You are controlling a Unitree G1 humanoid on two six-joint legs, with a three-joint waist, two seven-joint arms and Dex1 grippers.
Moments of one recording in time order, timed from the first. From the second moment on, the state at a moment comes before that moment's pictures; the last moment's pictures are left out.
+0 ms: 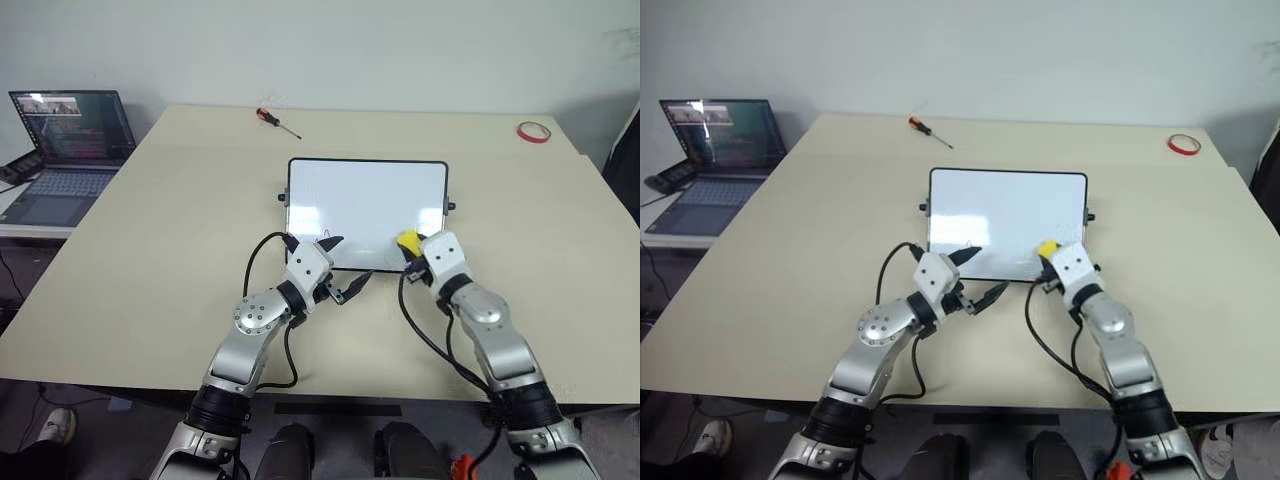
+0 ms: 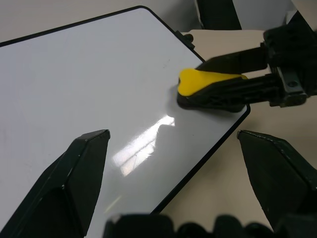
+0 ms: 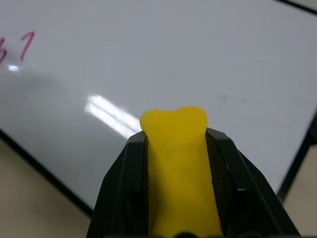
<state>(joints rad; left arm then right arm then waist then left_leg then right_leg) -0.30 0.23 -0.19 0.01 -0.07 0.03 -0.60 -0.35 -0.25 0.13 0.02 -0.11 0.18 0.28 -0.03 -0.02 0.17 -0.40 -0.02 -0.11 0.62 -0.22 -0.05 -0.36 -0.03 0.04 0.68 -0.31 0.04</state>
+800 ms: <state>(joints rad) -0.29 0.24 -0.19 -0.01 -0.07 0.04 -0.60 -0.18 -0.33 0.12 -0.14 -0.17 0.30 0.26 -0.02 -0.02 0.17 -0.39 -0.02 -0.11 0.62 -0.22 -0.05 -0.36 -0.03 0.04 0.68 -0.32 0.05</state>
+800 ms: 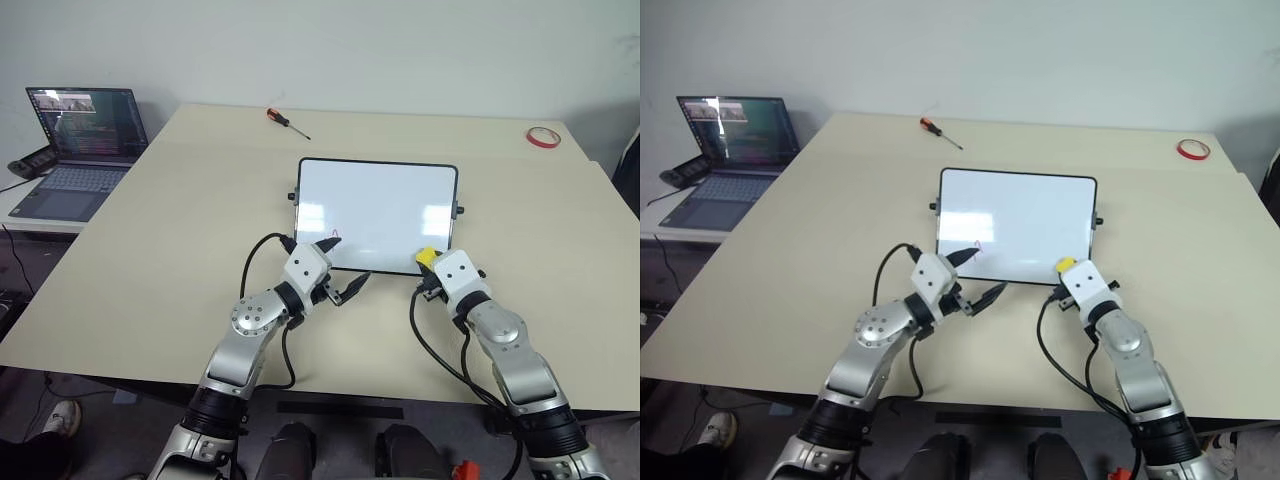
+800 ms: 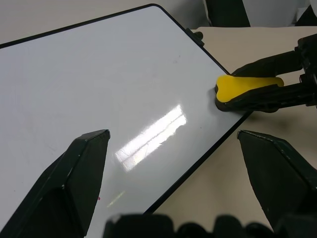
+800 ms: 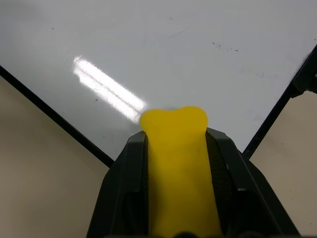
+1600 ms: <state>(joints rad) -0.01 0.23 0.01 -0.18 -0.07 0.15 -0.33 -0.50 -0.13 0.23 0.15 -0.08 -0.01 0.33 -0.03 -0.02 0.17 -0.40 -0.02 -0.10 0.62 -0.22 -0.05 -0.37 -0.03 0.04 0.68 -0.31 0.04</state>
